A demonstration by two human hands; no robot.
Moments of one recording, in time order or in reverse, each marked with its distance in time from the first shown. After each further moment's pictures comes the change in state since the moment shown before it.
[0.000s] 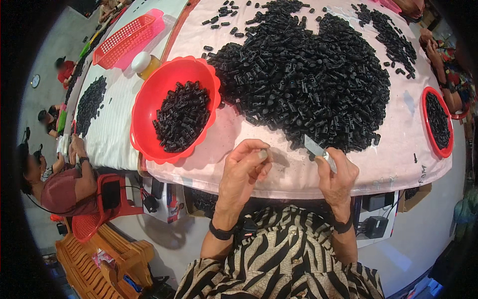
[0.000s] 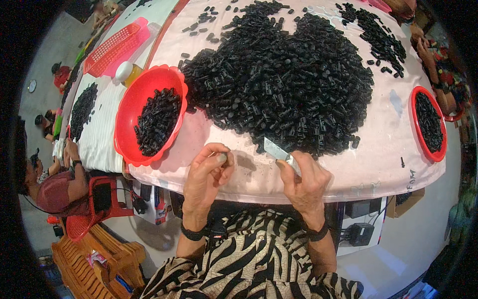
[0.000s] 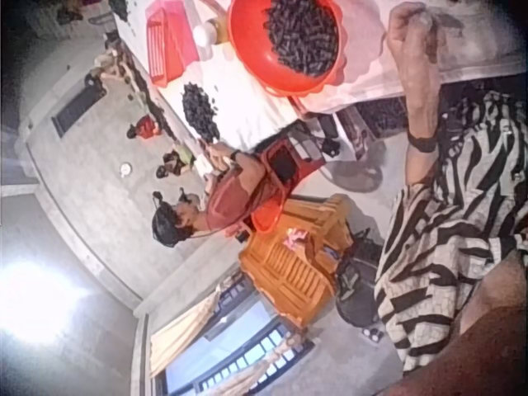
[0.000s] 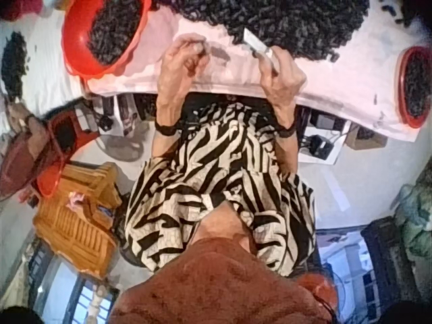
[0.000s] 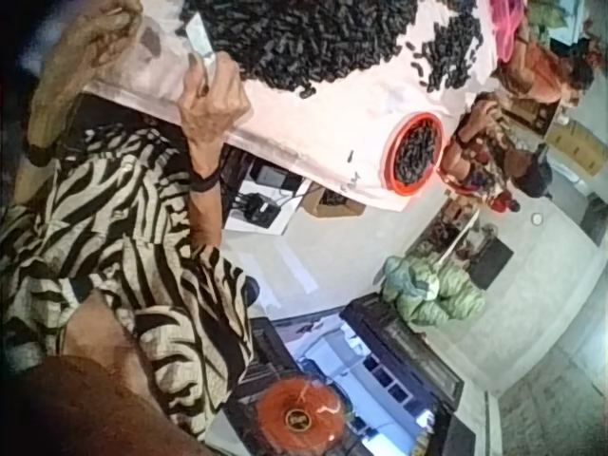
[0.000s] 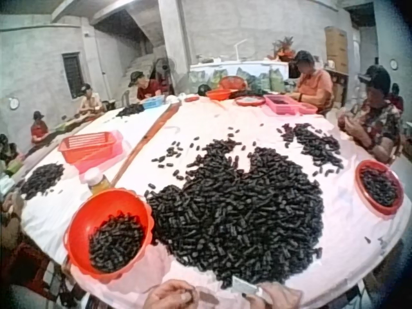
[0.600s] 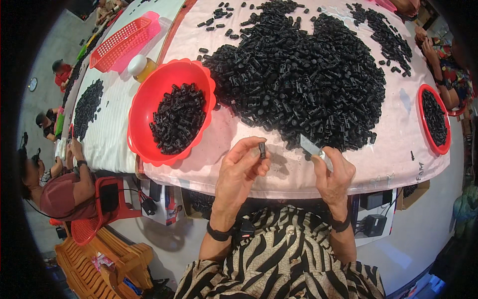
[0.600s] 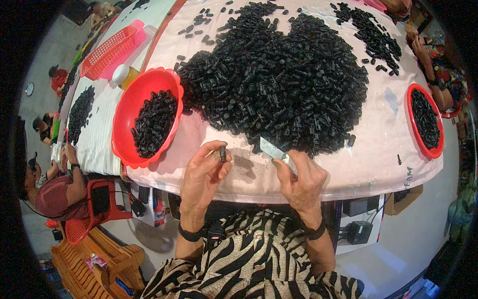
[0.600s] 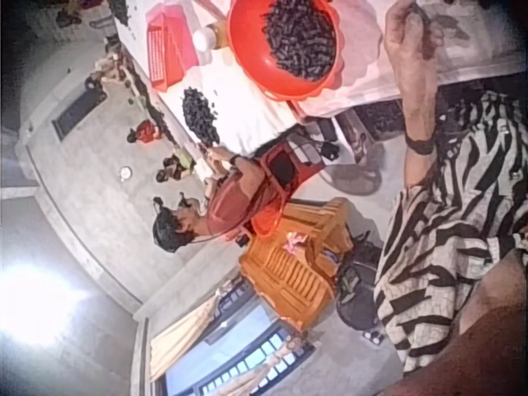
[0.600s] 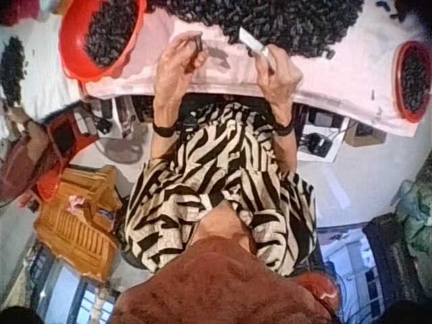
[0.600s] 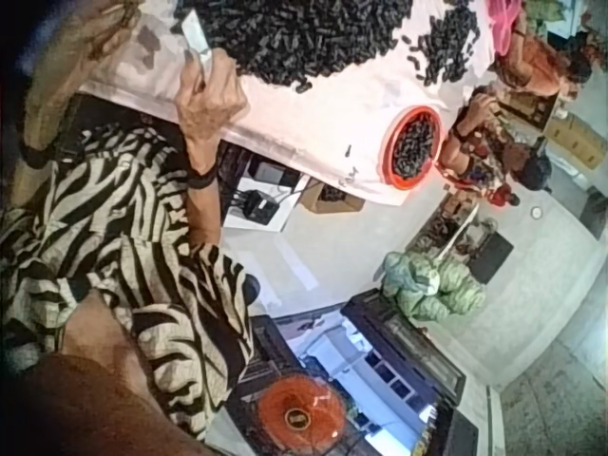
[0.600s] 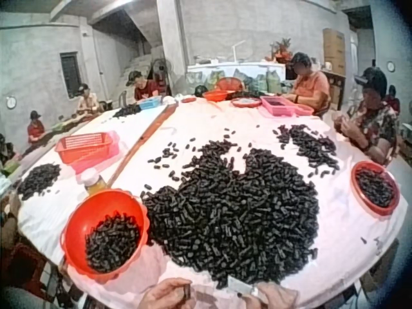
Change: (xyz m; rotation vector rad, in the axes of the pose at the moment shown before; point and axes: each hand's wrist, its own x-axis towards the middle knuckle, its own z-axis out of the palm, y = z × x) left_hand 0.000 0.001 0.008 0.034 0.067 -0.018; right_hand 0.001 0.001 0.000 -0.003 0.007 -0.002
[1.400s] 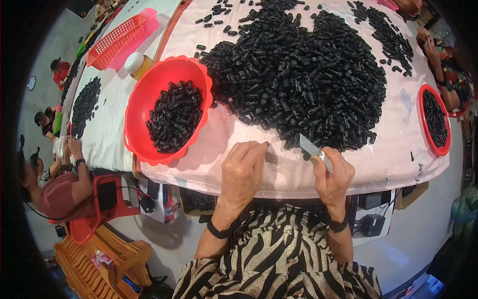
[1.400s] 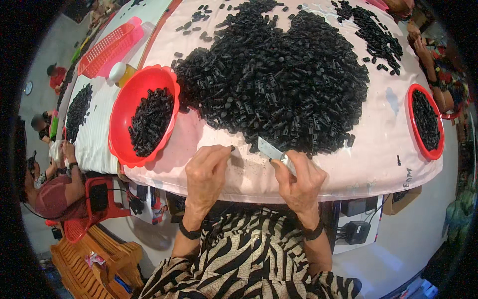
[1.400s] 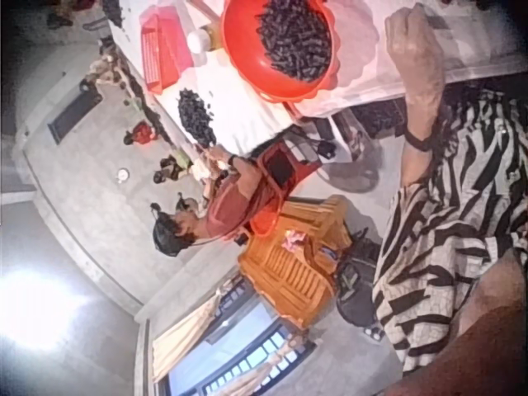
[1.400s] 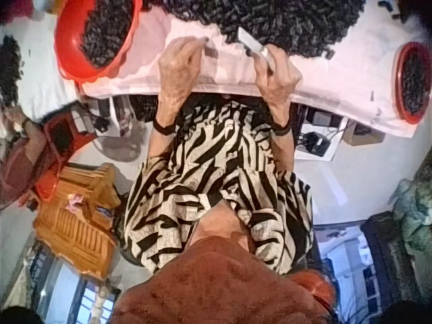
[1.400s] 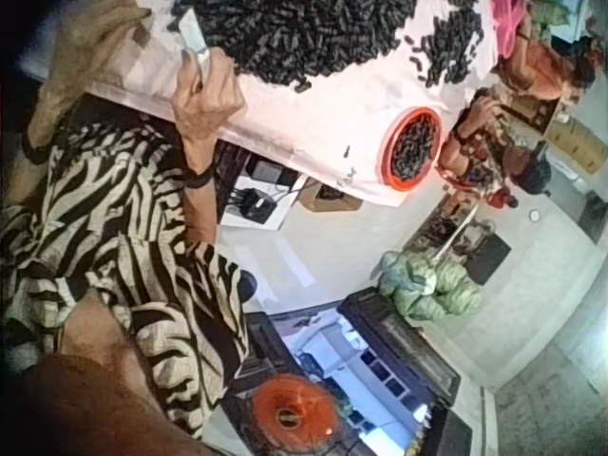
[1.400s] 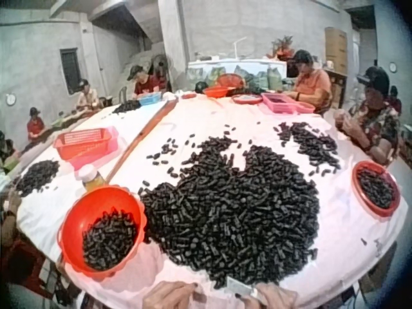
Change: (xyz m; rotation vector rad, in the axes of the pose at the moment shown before) left_hand 0.013 -0.013 0.002 1.463 0.119 0.917; right_hand 0.000 0.001 -0.002 0.013 -0.012 -0.006
